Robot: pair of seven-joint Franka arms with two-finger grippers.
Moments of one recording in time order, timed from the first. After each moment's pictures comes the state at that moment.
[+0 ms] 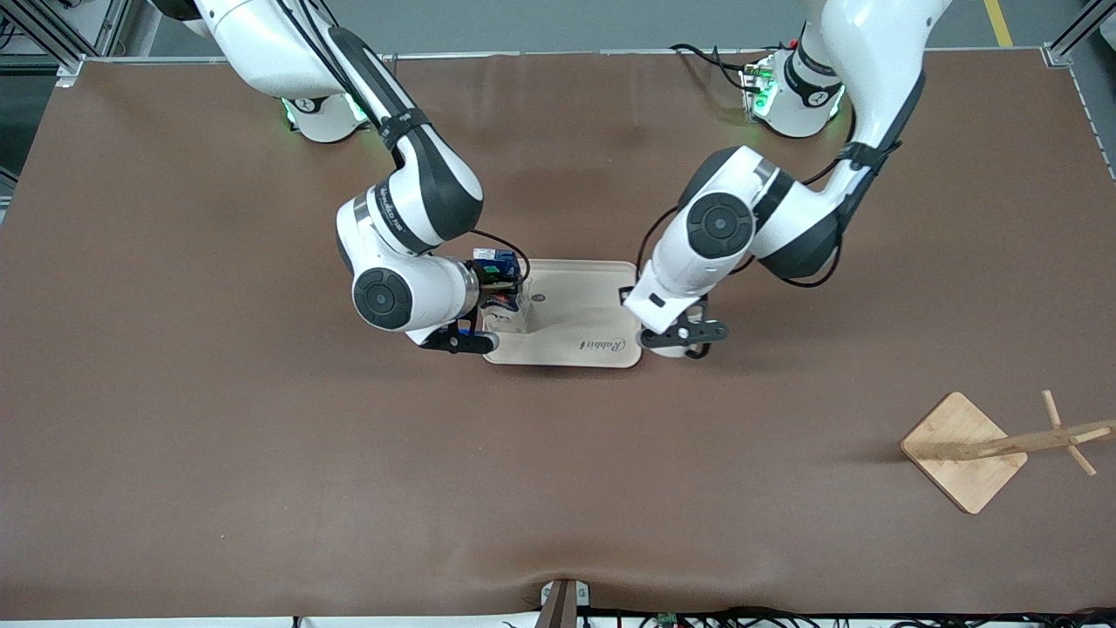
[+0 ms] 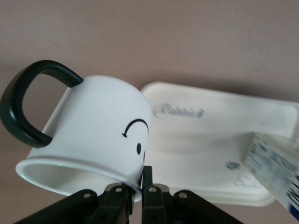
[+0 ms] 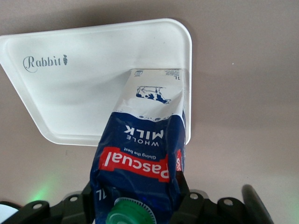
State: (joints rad) left arm -0.21 0.50 -0.47 -1.67 0.05 2.06 -0.76; right arm 0.54 0.58 0.00 -1.50 0.44 1.77 0.48
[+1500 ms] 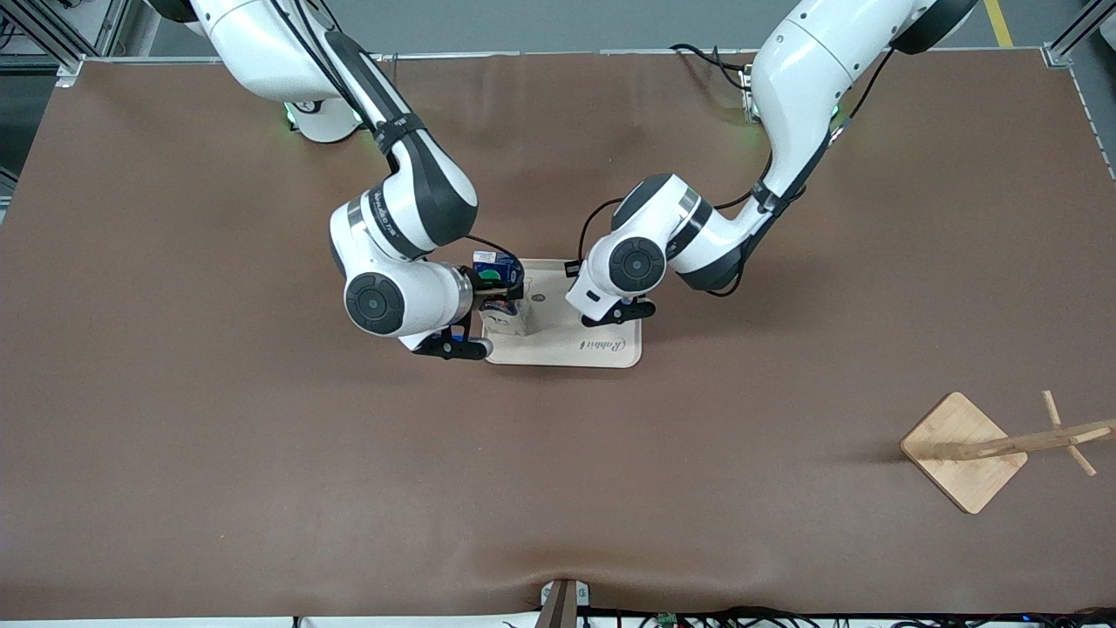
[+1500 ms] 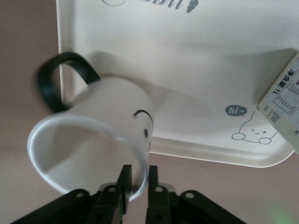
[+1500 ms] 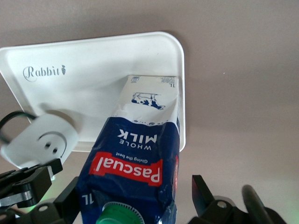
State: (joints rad) left arm -0.32 0.68 -0.46 -1.63 -0.10 2.00 -0.86; right arm 0.53 0.58 -0.01 -1.48 0.43 1.77 0.48
